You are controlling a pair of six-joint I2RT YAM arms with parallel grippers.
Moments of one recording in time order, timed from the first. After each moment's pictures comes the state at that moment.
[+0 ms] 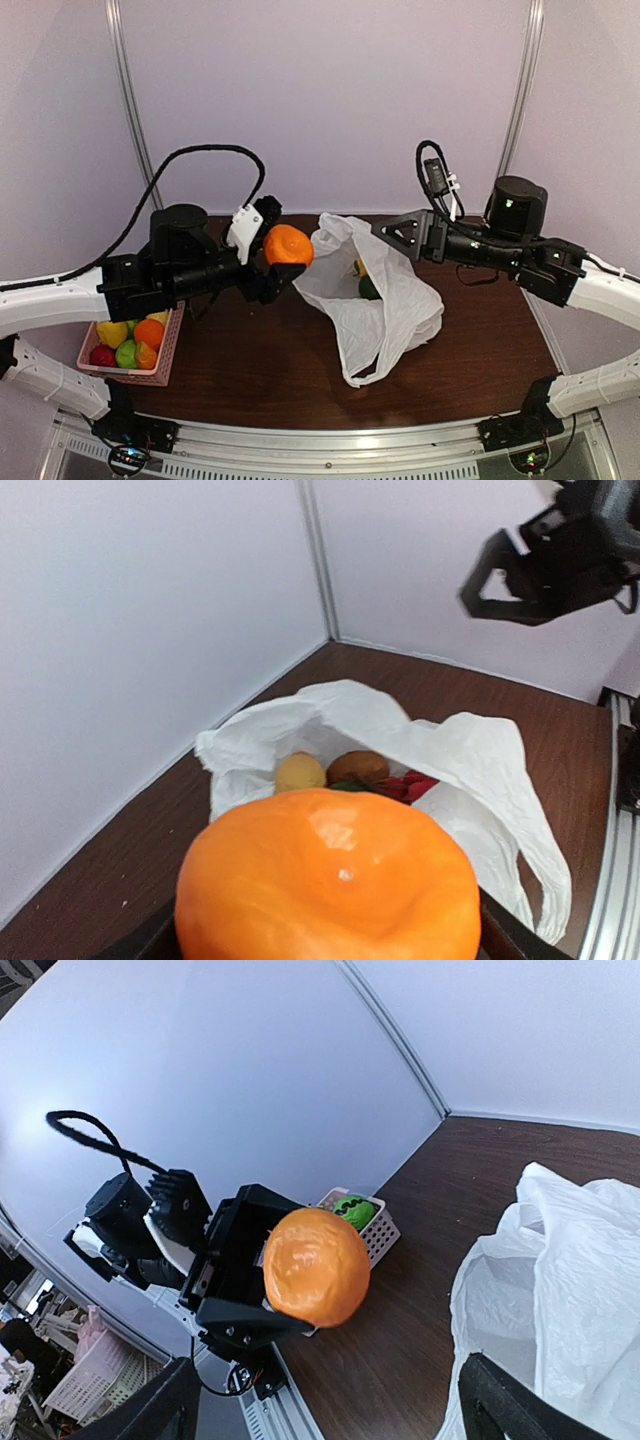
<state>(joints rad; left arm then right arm) -1.06 1.19 0.94 0.00 -0.14 0.12 0.85 1.08 0.98 0.01 -0.33 0.61</state>
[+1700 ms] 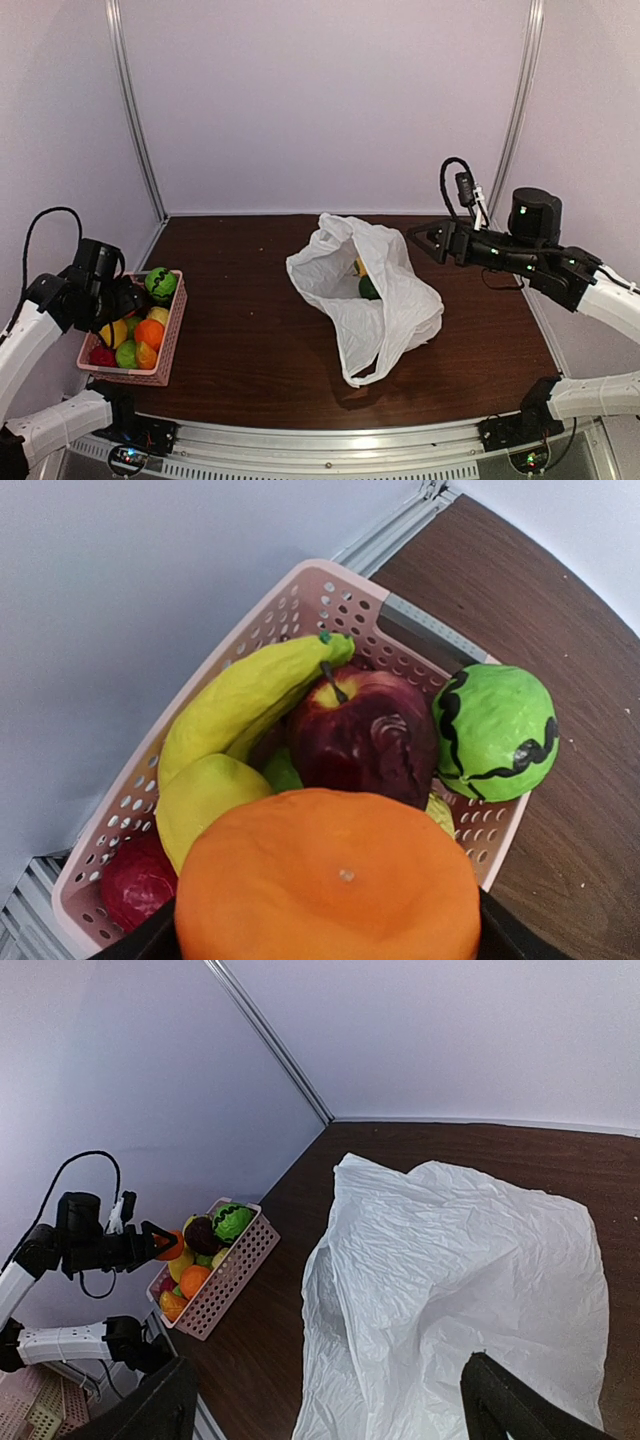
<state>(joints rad) -0.22 0.72 0.73 -0.94 -0.46 -0.76 0.62 0.95 0.87 -0.14 -0.28 0.50</state>
